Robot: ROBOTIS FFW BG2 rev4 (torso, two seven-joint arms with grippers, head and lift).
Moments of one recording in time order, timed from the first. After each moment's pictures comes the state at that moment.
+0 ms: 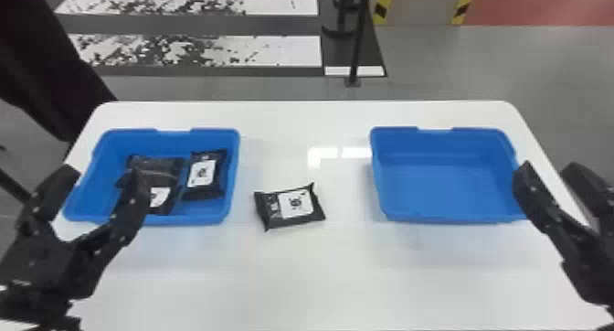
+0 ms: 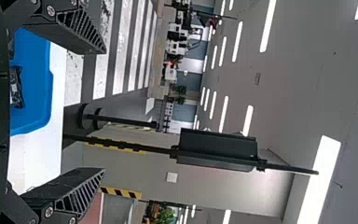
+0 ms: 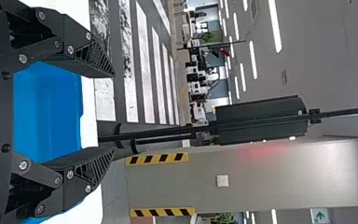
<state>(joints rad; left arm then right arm) 0.77 0.09 0.22 -2.21 0.37 -0.19 -0.29 0.81 0.00 -0.30 -2.40 -0.31 0.11 0.30</state>
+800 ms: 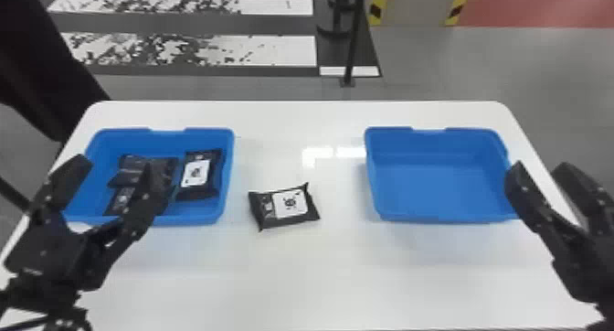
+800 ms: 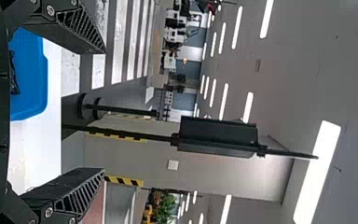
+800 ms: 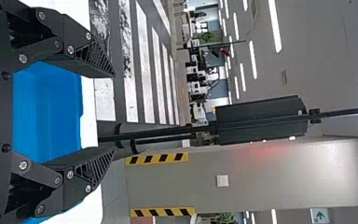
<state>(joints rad) 0.74 0.12 0.17 -2.21 0.33 -0.18 -0.31 0.81 0.00 -0.30 -2.40 -0.31 0.11 0.30</state>
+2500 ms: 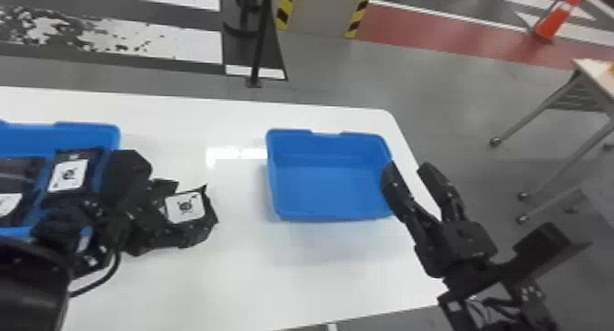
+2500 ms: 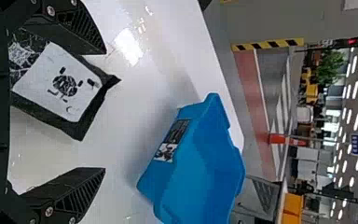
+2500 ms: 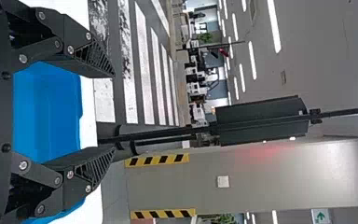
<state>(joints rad) 0.09 0.13 -0.25 -1.72 -0.17 0.49 -0.66 0.77 0.00 -0.29 -2.37 -0.30 0.11 0.30</state>
